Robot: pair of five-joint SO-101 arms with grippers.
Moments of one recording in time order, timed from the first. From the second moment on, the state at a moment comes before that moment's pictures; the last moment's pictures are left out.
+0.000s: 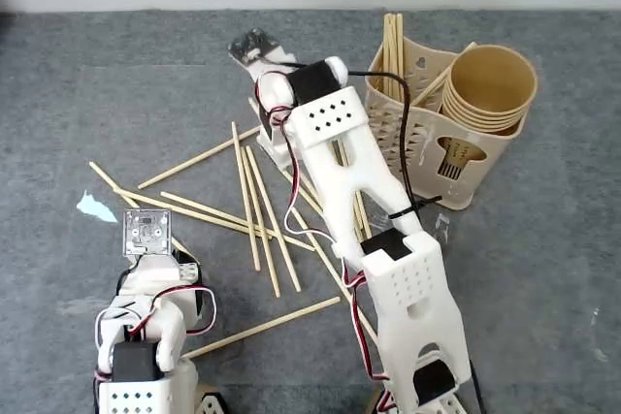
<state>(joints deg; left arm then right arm) -6.7 -101.8 97.1 65.1 7.2 -29.6 40.1 -56.0 100.5 11.3</state>
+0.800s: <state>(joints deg) -6.7 -101.8 97.1 65.1 7.2 -15.7 1.3 -57.1 93.6 12.7</state>
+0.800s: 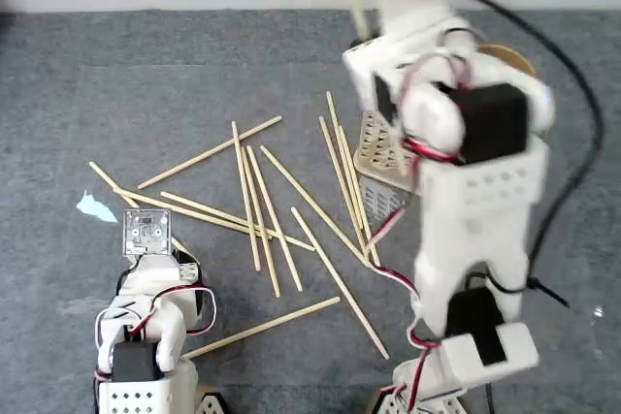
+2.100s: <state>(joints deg) -6.7 -101.8 97.1 65.1 7.2 -6.1 1.1 -57.1 84.4 -3.1</state>
